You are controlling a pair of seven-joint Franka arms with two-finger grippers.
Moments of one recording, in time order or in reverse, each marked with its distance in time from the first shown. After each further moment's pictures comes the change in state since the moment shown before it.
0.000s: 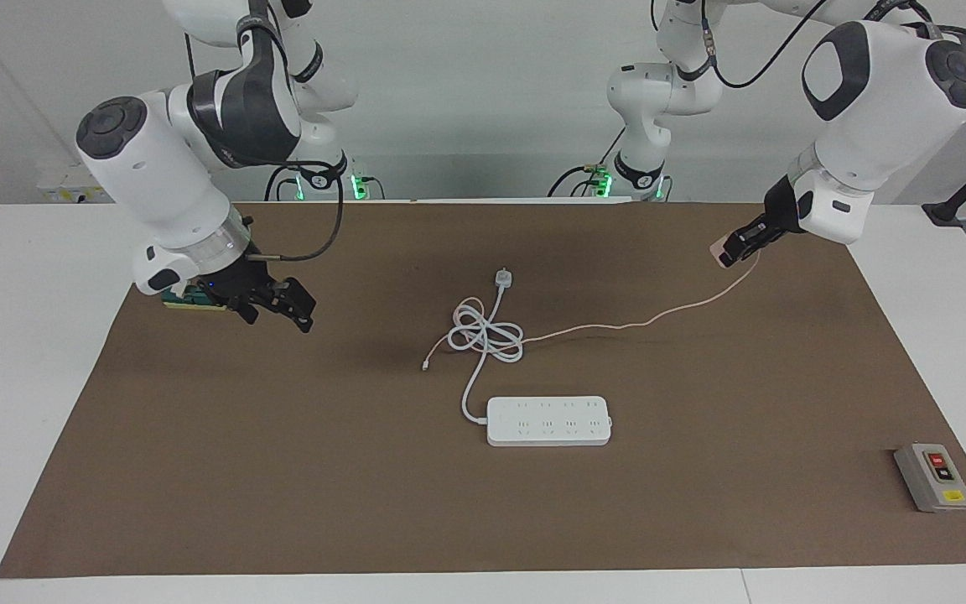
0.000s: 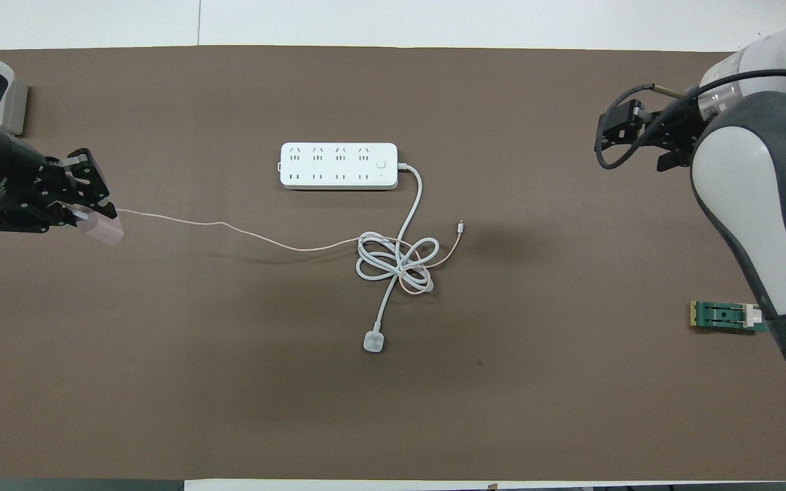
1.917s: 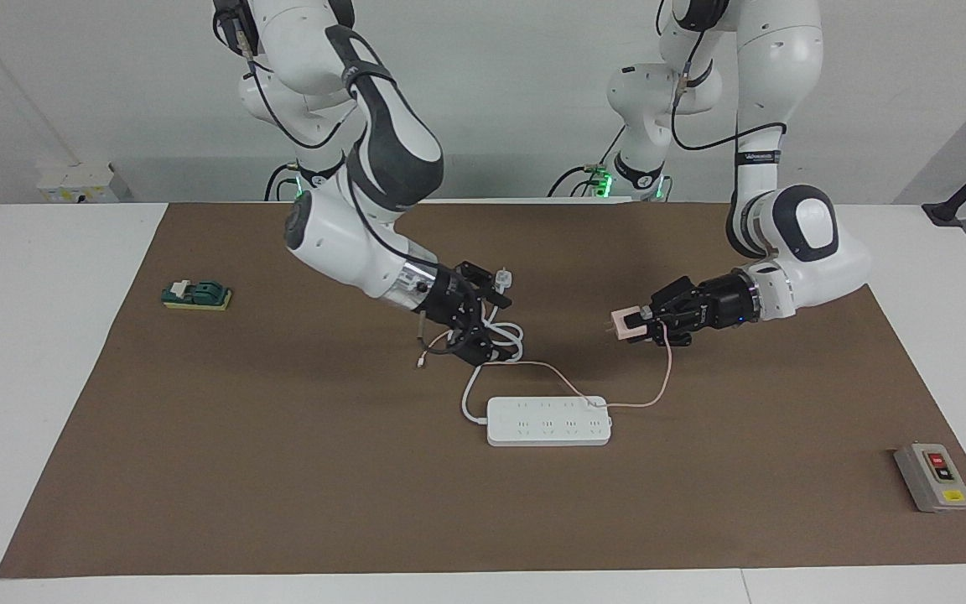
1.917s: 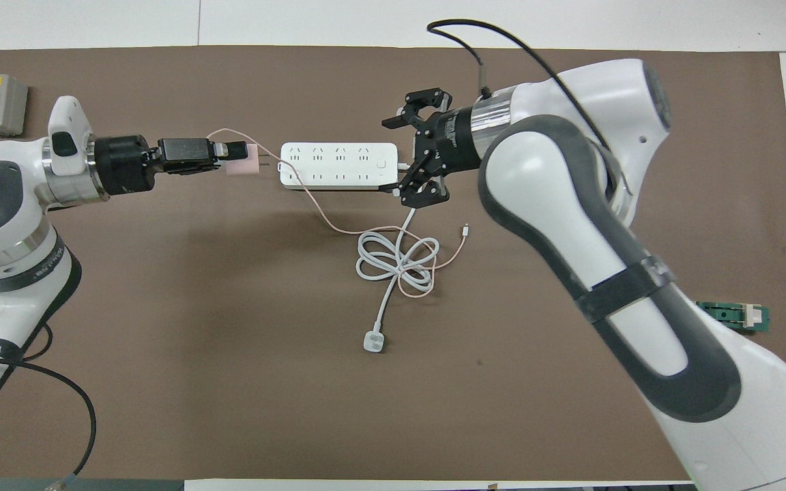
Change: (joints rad) left arm 0.071 0.152 -0.004 -0.315 -1.221 0.303 1.242; right arm 0.264 0.187 0.005 -0.020 0.804 0.377 1.330
